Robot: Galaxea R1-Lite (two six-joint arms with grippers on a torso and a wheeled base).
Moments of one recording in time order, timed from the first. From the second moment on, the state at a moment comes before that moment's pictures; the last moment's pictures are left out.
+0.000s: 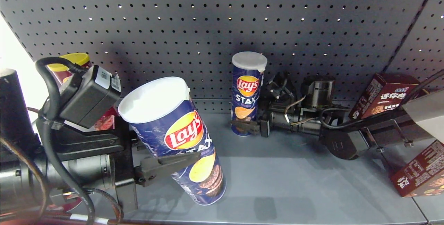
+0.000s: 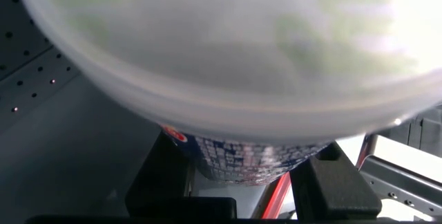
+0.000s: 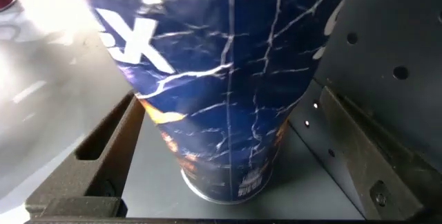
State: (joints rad) left arm -0.57 1.29 -0.69 -0.38 -0.46 0.13; right arm 0.50 2.05 -1.20 -0.75 0.59 -0.21
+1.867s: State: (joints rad) left arm -0.55 1.24 -0.66 -0.38 -0.46 0.13; right arm 0.68 1.57 -0.51 -0.91 0.48 -0.21
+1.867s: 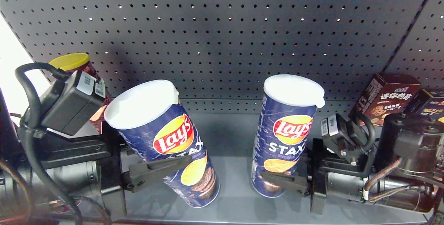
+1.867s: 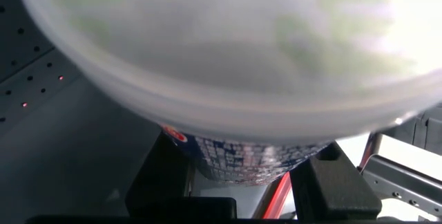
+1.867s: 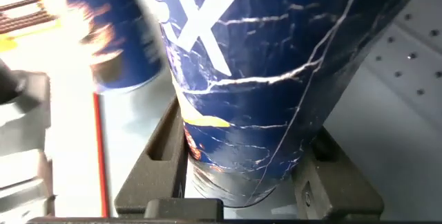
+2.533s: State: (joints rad) left arm -0.54 1.20 -0.64 -0.37 -0.45 0.13; right arm 0.73 1.62 -0.45 -1.01 0.43 -0.21
